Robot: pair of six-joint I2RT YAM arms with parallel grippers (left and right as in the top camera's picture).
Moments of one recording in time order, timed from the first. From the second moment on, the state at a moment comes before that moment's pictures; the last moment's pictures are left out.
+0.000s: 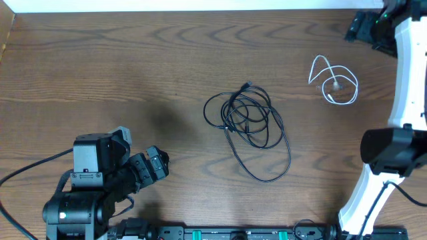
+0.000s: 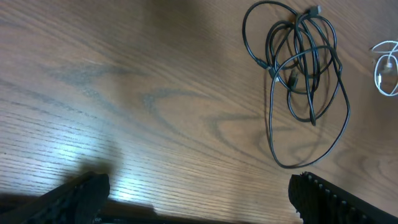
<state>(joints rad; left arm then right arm) -0.01 0.78 1.03 -1.33 0.25 -0.45 -0.10 2.15 2.44 -1.52 0.14 0.35</state>
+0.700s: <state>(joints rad) -0.01 0.78 1.03 -1.33 0.25 -0.45 0.17 2.17 2.33 -1.66 -0.35 0.03</state>
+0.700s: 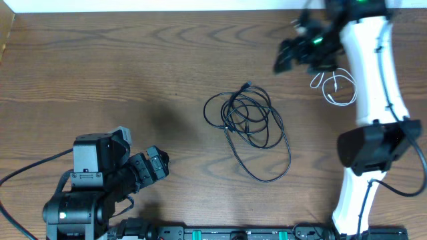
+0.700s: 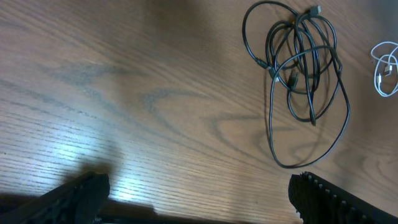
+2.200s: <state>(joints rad) -0.01 0.78 1.03 -1.33 0.25 -0.45 0.41 2.15 2.10 -1.39 -0.20 -0.05</state>
